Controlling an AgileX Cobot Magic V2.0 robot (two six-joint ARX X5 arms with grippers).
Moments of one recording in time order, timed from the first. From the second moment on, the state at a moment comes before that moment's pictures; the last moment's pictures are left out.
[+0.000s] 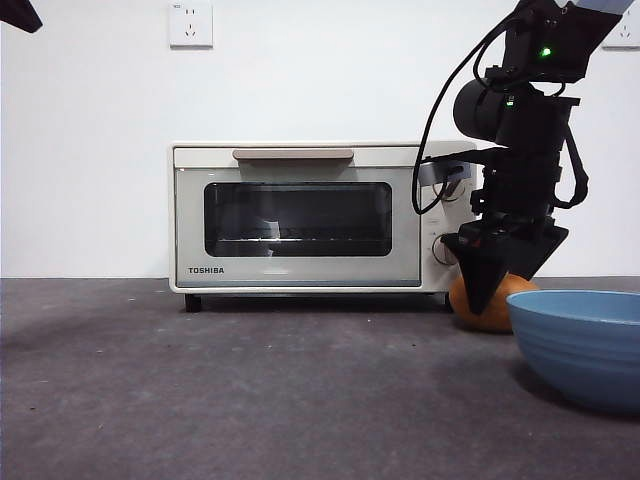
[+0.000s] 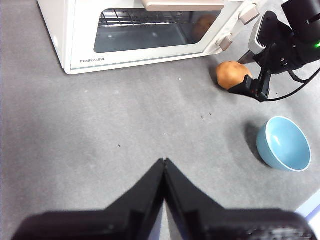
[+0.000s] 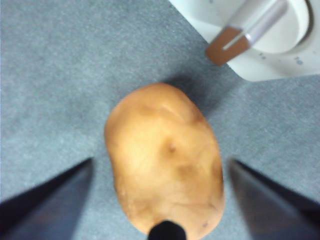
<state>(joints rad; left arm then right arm) -0.02 1.04 1.14 -0.88 0.54 0.02 0.29 1.96 1.46 -0.70 0.03 -0.53</state>
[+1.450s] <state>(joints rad) -0.02 1.04 1.14 -0.90 0.55 0.03 0.31 1.49 1.47 -1.35 -0.05 -0.09</state>
